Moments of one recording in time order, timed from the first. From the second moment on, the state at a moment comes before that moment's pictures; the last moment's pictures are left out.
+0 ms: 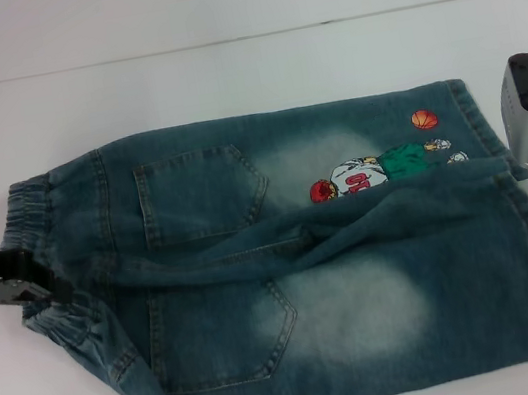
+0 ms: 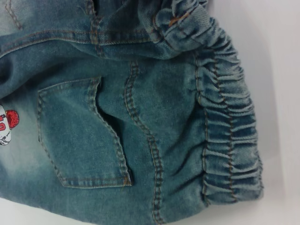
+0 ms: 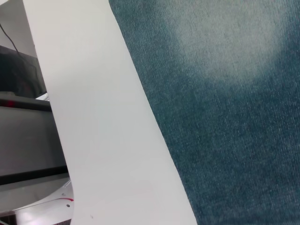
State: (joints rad) left arm -0.76 -1.94 0.50 0.76 2.77 1.73 -2.47; right arm 0.86 2.05 -0.98 -0.75 -2.92 -1.83 1.87
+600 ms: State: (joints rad) left arm -0.74 -1.91 0.45 0.76 2.69 1.73 -2.48; right arm 0.82 2.00 -0.78 -0.73 -2.87 -1.81 1.79
